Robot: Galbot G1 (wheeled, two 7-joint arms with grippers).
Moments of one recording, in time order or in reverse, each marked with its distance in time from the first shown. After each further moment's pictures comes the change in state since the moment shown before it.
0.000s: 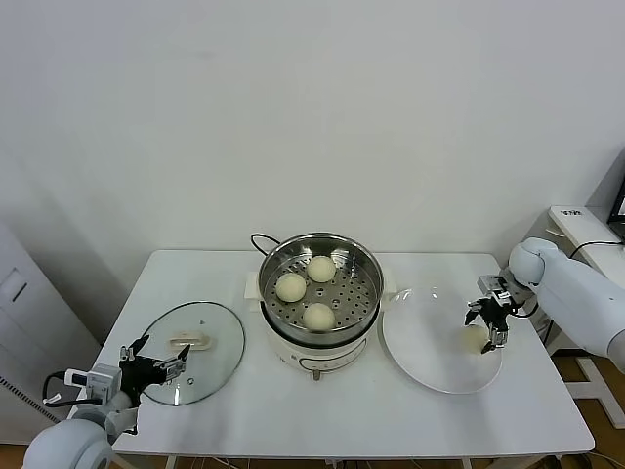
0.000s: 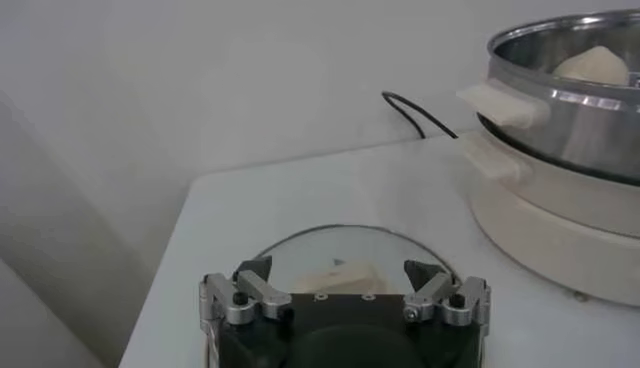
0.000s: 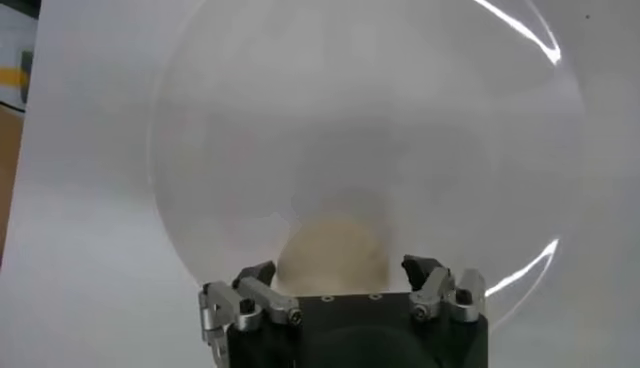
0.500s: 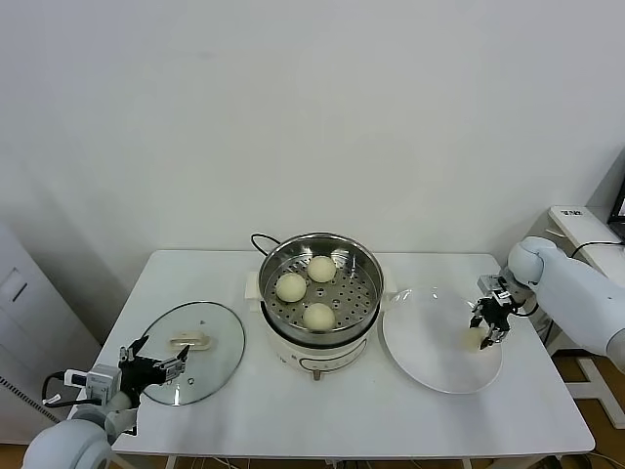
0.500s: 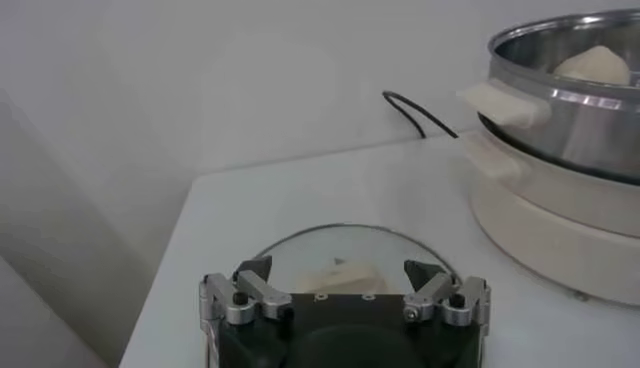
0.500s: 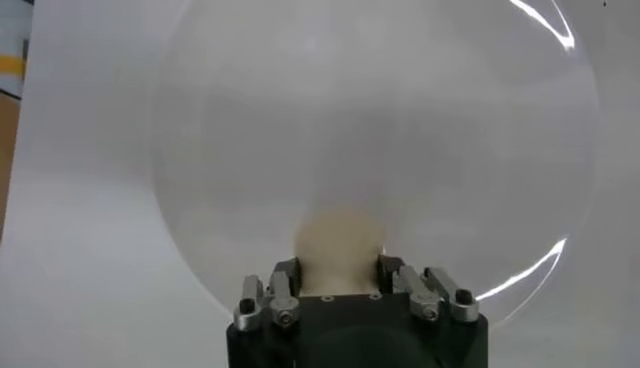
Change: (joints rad) left arm 0.002 -0.002 -0.002 -0.001 0.002 0.004 -0.004; right arm 0.019 -0.008 -0.023 0.019 0.000 -0.007 -0.015
